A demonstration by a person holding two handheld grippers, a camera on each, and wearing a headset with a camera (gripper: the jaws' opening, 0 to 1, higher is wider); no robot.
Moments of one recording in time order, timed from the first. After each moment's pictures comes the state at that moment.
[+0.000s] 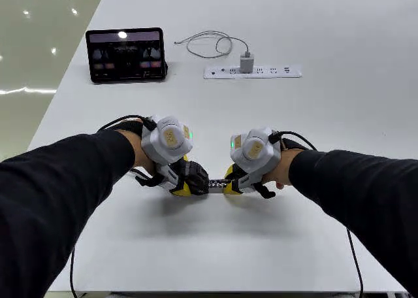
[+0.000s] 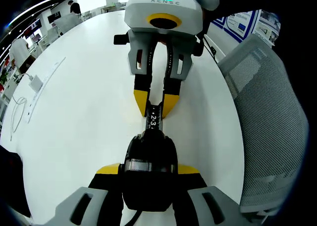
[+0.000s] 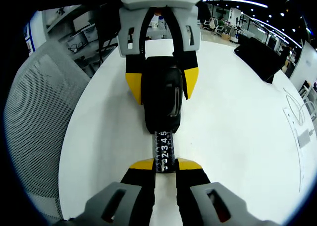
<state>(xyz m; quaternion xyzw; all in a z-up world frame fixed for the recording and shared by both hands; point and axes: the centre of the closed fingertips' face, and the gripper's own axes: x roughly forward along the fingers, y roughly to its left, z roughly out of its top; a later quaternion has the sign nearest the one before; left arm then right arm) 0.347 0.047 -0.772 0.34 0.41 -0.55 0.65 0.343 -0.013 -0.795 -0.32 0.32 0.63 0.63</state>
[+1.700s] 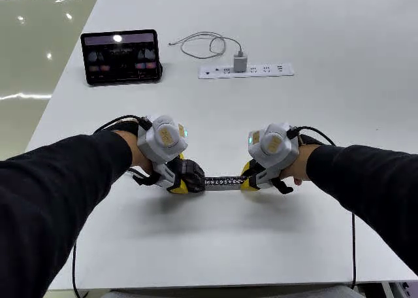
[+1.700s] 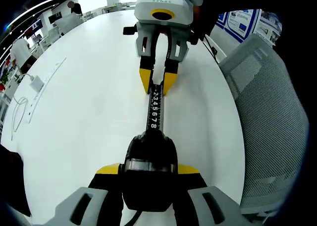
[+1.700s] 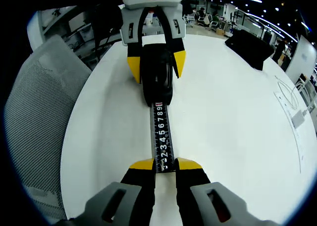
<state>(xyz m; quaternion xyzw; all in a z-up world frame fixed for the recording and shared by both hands) 0.344 0.044 -0.770 0.34 0.40 -0.55 0.65 0.347 -0.062 -0.795 -0.32 0.34 0.61 0.64</state>
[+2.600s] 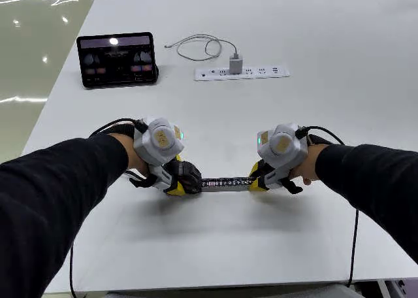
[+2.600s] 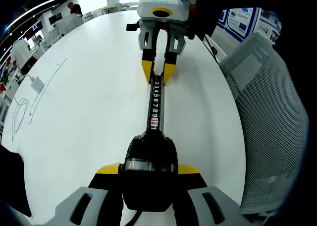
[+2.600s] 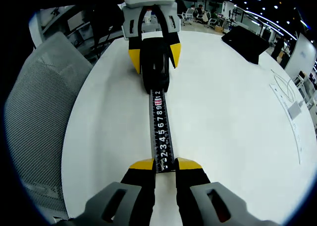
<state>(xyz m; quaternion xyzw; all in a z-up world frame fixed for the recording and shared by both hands) 0.345 0.044 -0.770 0.34 0.40 -0.55 0.65 0.347 -0.089 -0.794 -0.32 0.35 0.61 0.64</state>
